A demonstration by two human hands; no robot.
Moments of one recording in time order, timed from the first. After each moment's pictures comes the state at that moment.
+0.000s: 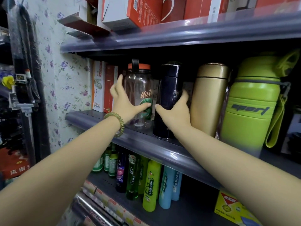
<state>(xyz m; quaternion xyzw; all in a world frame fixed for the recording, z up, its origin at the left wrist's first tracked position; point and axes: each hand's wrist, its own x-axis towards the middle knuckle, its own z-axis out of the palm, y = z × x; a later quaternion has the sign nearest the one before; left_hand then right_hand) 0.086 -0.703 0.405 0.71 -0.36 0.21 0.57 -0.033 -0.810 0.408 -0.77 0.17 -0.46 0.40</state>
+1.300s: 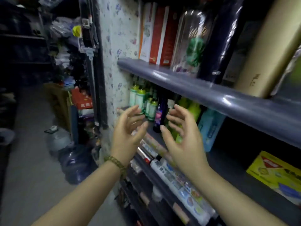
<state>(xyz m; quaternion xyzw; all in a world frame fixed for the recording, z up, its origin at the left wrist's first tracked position) -0.059 -0.579 0.201 0.64 -0.24 0.15 0.72 -0.134 -0.714 0.234 -0.81 -0.09 -0.32 0.48</state>
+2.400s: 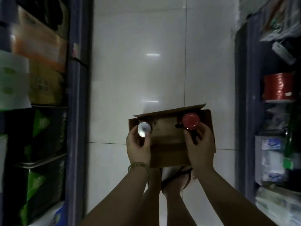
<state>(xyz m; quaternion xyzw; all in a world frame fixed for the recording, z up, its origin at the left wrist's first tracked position) -0.336 -0.391 -0.590 0.65 0.57 0.04 0.51 -0.265 -0.529 -0.586 -0.80 0.18 0.26 0.51</state>
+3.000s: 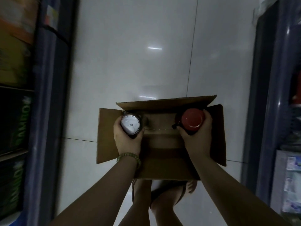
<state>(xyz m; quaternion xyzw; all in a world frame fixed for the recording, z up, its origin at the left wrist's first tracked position) -0.332 -0.380 -0.727 0.69 0.57 0.07 0.45 -0.233 -0.537 -0.729 -0.86 0.10 0.24 0.44</state>
